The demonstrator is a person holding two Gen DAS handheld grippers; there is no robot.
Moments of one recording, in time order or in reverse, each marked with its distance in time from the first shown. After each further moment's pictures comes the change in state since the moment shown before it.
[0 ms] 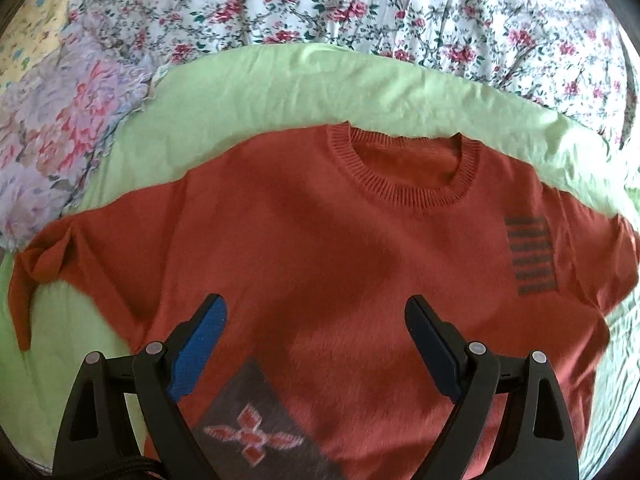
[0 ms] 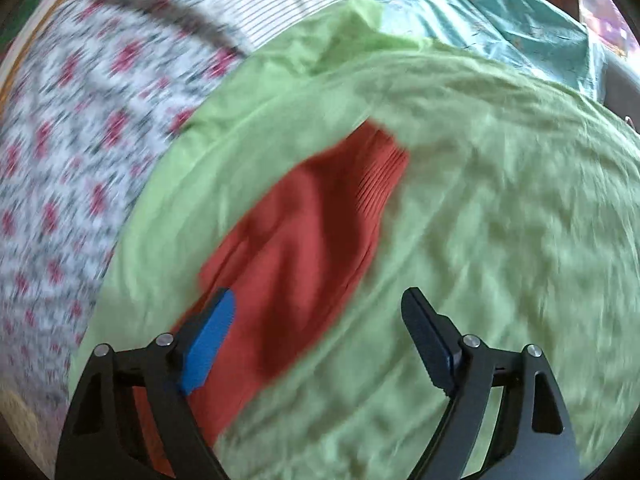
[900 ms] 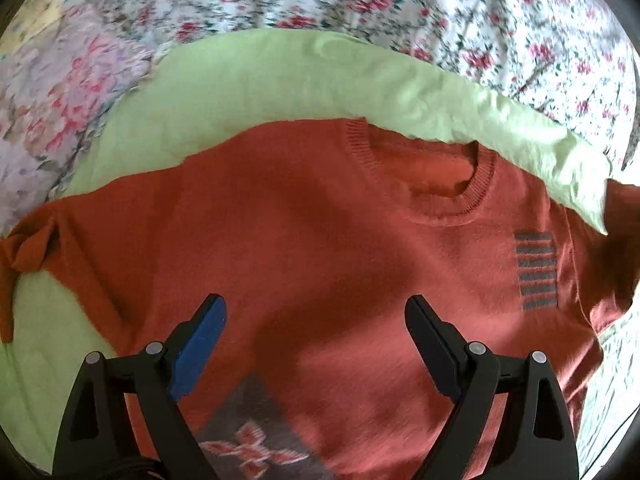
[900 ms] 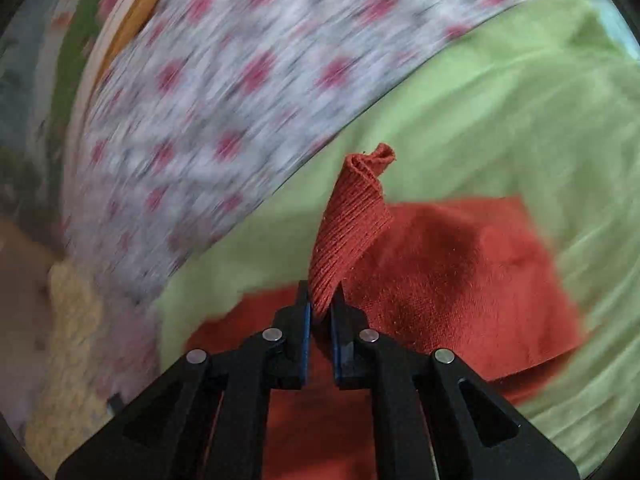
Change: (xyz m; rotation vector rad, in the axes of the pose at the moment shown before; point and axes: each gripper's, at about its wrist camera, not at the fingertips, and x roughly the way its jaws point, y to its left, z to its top) left arm 0.009 0.029 -0.001 -0.076 0.029 -0.049; right arm -0.034 0.207 -0.121 -0.311 0.215 0.520
